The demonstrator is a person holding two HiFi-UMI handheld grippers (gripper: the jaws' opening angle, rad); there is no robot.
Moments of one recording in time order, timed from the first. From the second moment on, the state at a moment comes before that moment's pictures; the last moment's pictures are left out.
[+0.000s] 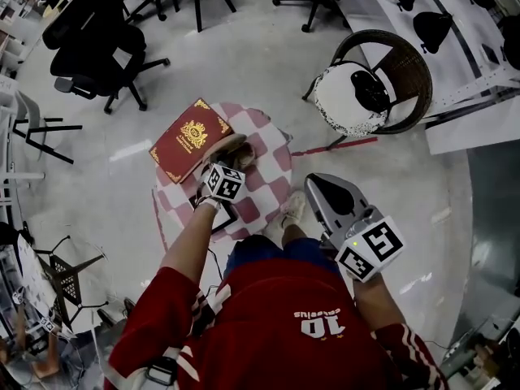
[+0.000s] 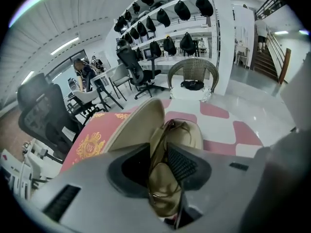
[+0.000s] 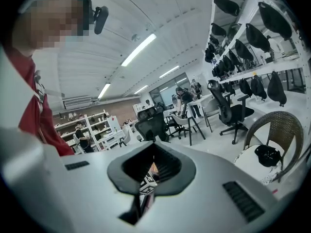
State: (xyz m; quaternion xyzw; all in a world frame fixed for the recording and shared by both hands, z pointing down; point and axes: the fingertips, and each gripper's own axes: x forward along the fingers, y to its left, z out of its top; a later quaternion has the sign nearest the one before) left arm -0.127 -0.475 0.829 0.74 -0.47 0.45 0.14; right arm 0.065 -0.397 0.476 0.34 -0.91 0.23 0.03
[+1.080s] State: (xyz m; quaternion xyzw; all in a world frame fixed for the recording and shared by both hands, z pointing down) left arm -0.123 -0.472 0.826 0.75 -0.43 0.50 0.09; right arm 0.061 -0.398 0.470 0.35 -0.90 0.25 0.02
